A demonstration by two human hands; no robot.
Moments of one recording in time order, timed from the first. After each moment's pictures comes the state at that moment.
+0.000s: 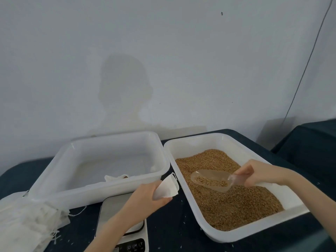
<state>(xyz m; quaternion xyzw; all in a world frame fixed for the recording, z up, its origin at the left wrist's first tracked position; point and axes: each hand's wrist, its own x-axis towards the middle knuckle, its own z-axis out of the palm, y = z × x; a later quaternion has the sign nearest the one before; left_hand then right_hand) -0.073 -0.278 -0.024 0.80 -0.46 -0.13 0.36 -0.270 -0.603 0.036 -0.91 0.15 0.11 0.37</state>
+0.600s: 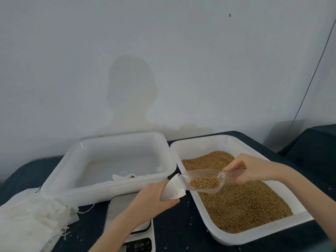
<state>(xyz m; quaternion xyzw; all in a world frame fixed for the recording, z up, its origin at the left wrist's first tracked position) -0.076 -0.273 -0.018 0.81 -0.47 -0.11 0.32 -0.239 -0.564 0.060 -0.92 0.05 0.08 0.38</state>
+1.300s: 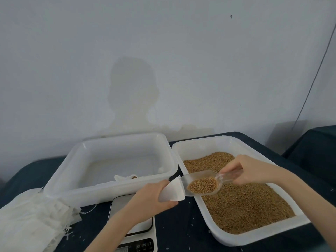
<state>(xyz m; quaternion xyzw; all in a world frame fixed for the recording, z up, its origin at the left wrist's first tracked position) -0.072 -0.265 -0.008 0.82 -0.48 -0.11 0.28 -0.234 -0.549 0.057 -0.93 0.06 0.05 0.36</state>
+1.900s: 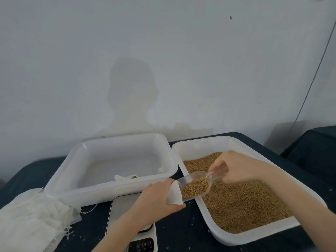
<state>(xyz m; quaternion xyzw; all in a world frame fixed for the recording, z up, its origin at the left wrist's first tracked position) -0.081 -0.280 -0.015 0.84 -0.48 -0.05 0.23 -0.216 -0.507 0.082 -0.97 0.11 0.06 0.22</state>
